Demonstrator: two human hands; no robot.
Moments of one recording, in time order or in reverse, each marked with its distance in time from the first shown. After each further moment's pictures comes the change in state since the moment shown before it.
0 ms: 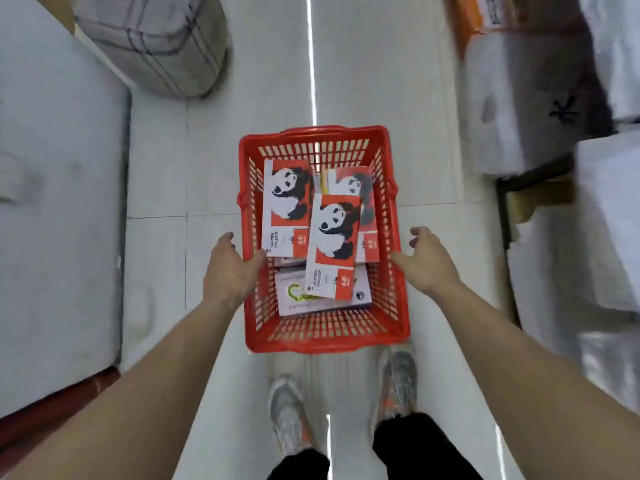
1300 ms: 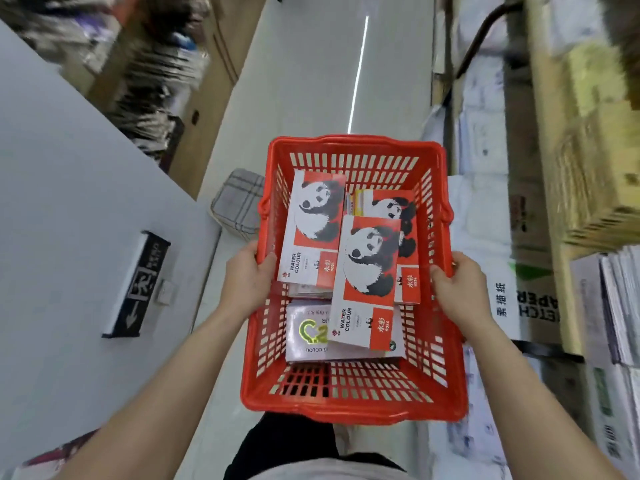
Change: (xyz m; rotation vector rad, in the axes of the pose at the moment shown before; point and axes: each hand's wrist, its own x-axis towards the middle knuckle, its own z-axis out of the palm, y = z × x) left_hand -0.201 0.436 -0.389 -0.308 0.192 0.206; right_hand -0.159 -0.303 -0.521 0.295 0.206 -0.253
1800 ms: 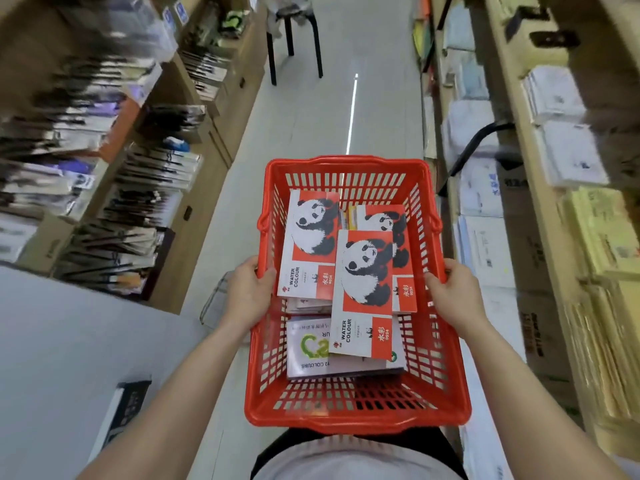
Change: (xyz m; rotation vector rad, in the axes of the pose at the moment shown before) left_hand 0.318 0.195 -0.030 -0.084 0.002 0.023; right_hand 0.317 -0.212 0.001 0.010 -0.015 -0.089
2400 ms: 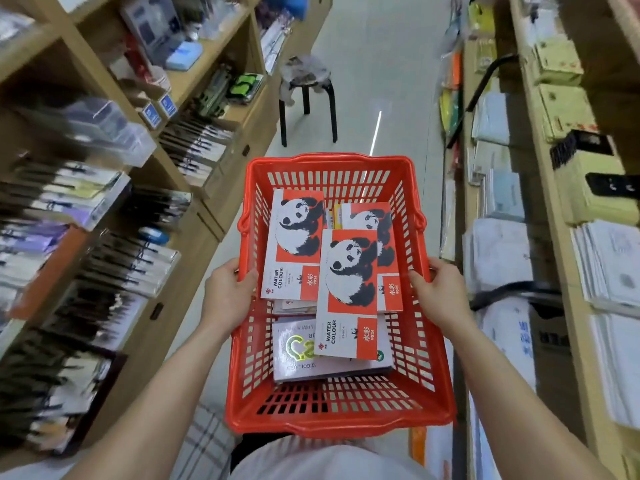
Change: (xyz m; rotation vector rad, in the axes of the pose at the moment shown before) left_hand 0.445 0.224 0.044 -0.052 0.169 -0.050; right_hand 0.500 -0.215 -0.007 0.040 -0.122 -0.138
